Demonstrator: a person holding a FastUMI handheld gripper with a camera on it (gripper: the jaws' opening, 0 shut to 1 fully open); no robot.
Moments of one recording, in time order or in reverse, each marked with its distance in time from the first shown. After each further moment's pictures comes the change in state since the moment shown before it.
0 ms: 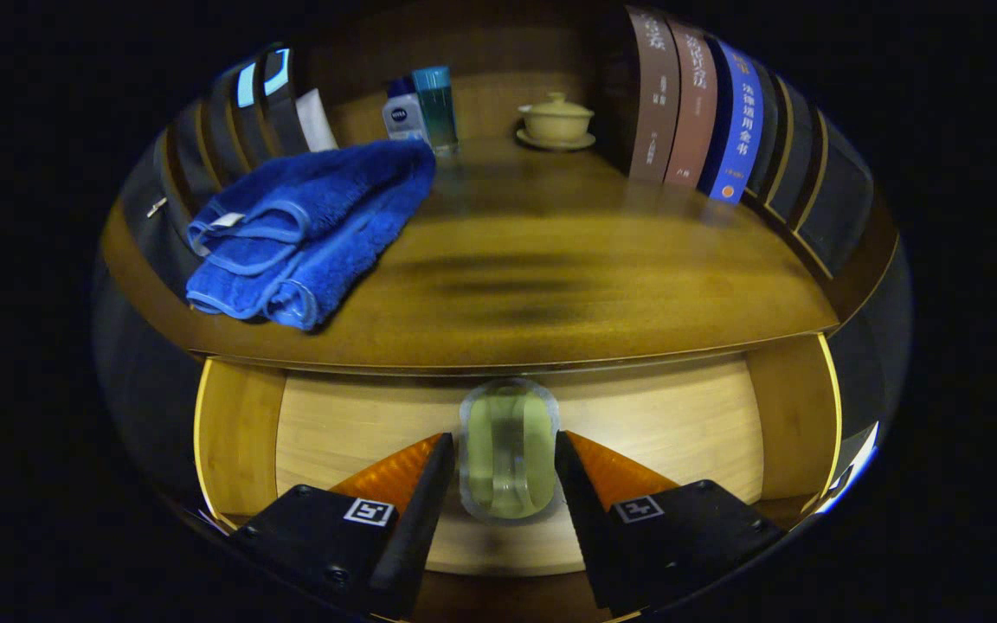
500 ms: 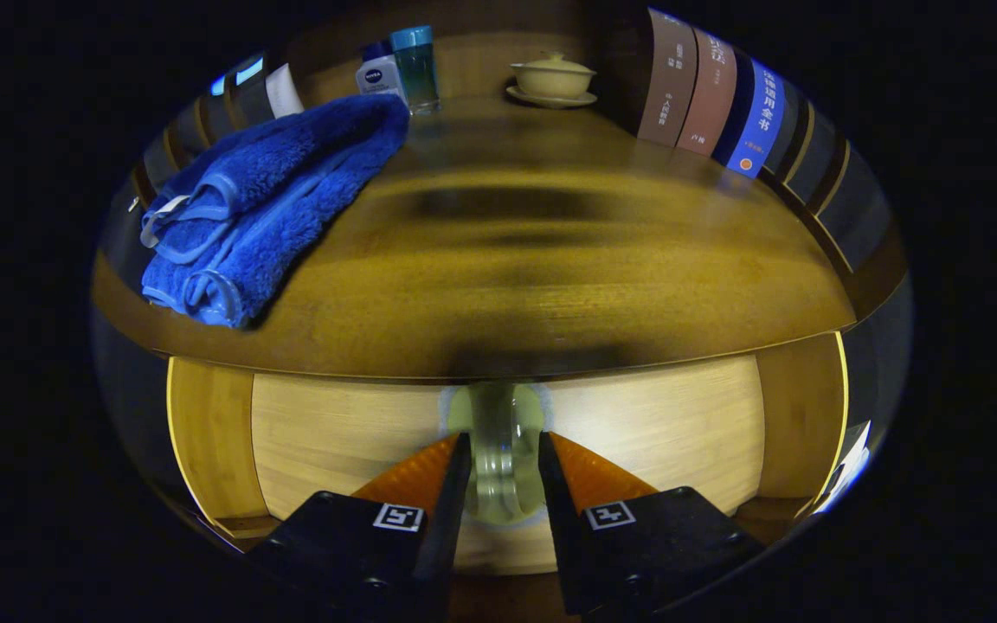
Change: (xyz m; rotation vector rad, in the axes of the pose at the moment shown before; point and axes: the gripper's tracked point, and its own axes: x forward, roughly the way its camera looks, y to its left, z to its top) arm 0.021 -0.009 -0.010 -0.008 0.133 -0.047
